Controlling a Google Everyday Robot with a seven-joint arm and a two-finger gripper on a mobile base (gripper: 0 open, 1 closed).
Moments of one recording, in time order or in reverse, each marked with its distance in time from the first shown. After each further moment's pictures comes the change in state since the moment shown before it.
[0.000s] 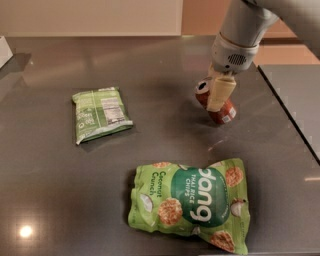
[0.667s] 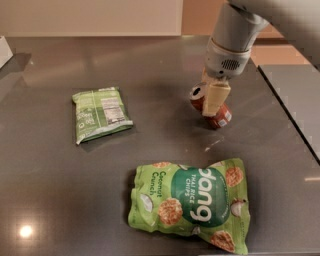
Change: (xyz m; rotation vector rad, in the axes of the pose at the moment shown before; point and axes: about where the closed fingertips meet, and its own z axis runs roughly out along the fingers) arm -0.010 0.013 0.009 -0.027 0.021 -0.056
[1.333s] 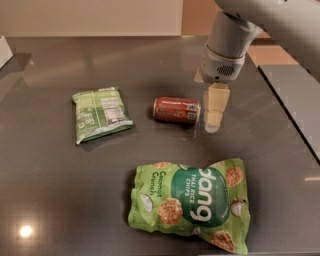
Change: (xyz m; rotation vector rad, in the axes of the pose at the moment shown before) arm -0.007 0.003 0.016 -0.036 -0.018 -0.037
